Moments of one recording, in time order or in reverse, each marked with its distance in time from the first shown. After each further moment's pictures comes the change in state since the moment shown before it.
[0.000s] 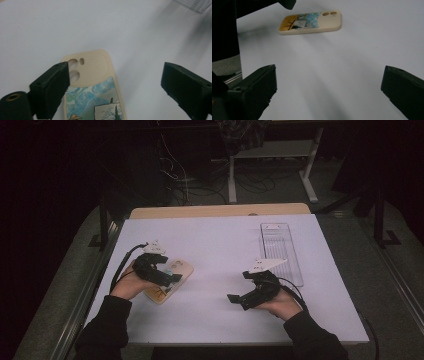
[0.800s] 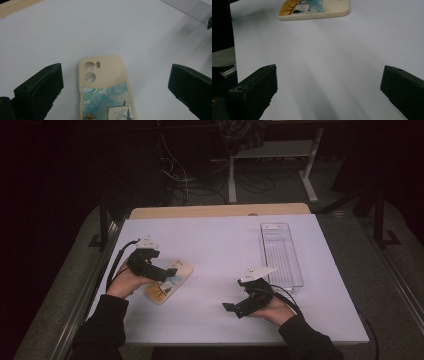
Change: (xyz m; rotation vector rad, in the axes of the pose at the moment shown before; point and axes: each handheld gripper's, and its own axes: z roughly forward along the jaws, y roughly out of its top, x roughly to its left) left arm 0.013 0.001 -0.012 -0.055 0.073 -0.053; right arm 0.009 -0.016 0.022 0.056 -0.003 -0.021
